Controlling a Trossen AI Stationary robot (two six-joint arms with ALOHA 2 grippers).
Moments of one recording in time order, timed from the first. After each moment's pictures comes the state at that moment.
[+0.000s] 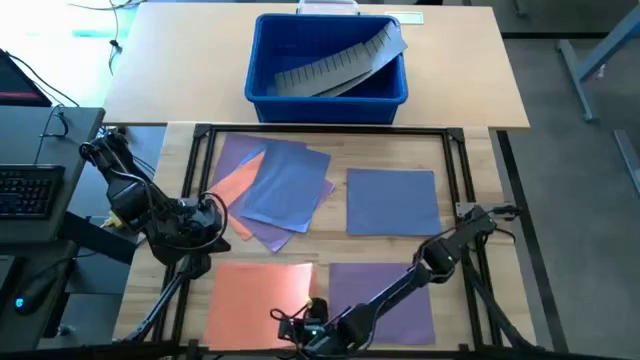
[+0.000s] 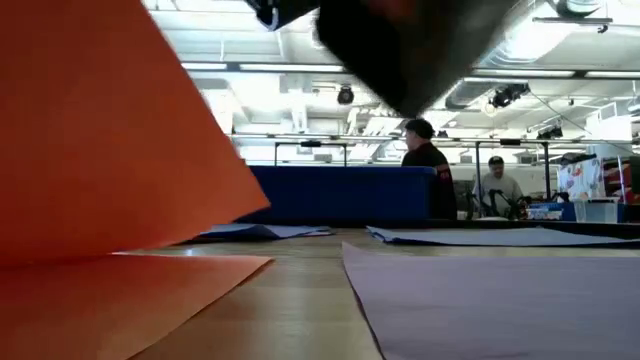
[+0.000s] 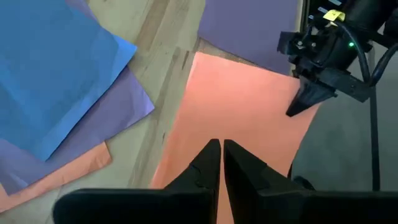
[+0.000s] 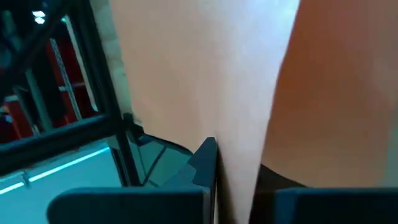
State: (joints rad) left arm -0.81 1.03 1.22 -1.16 -0.41 -1.04; right arm 0.62 2.61 2.33 -0.58 0.48 2.21
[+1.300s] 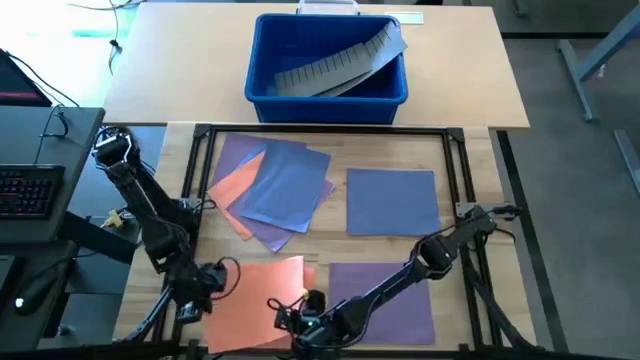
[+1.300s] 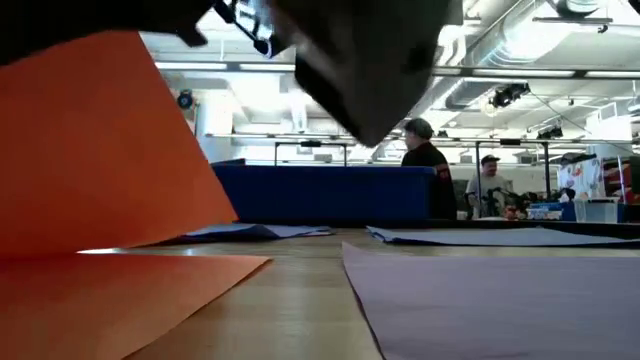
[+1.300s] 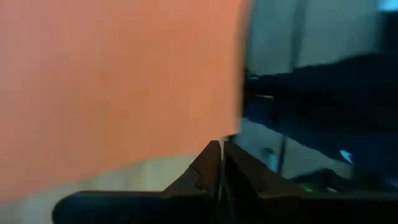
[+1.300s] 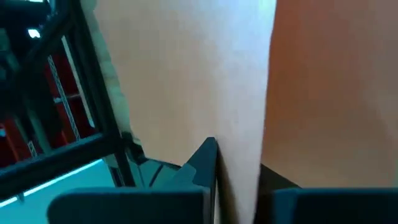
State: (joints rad) left arm -1.02 1.15 0.67 -0.34 0.08 -1.15; right arm 0.58 2.61 2.33 -0.62 0.48 2.22
